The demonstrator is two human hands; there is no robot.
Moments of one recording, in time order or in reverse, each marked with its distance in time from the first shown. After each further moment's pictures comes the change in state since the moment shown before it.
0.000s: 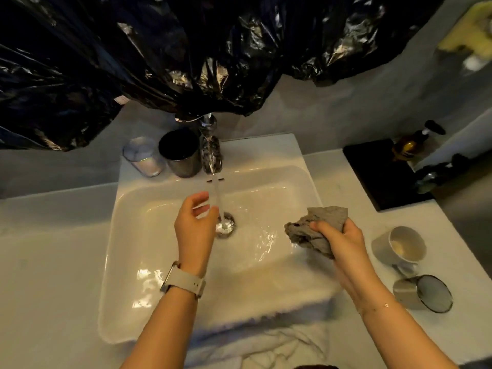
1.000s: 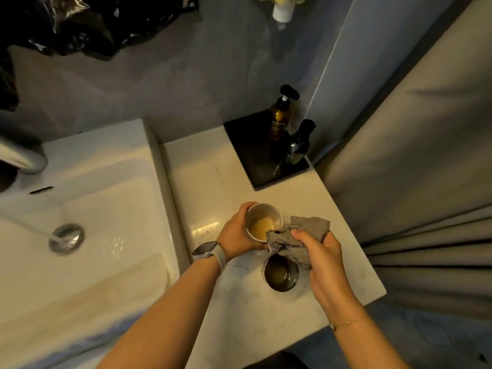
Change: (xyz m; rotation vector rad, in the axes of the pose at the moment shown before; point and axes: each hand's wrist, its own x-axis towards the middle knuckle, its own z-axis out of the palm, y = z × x) left_hand -0.137 -0.053 0.366 0.369 -0.981 0.148; right_hand 0.060 0.007 -0.289 0.233 0.192 0.156
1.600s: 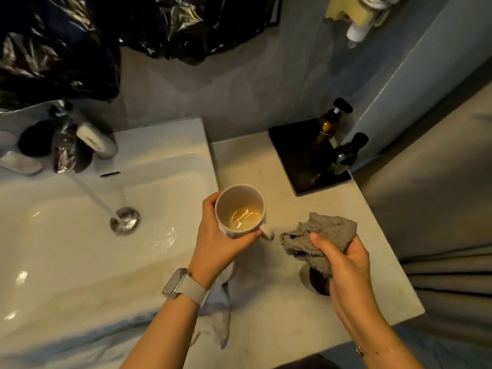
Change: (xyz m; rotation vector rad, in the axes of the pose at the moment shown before) left_hand -0.120 0.027 -0.108 -0.242 0.569 0.126; right_hand -0.060 -0.002 0.063 -0.031 -0.125 -0.144
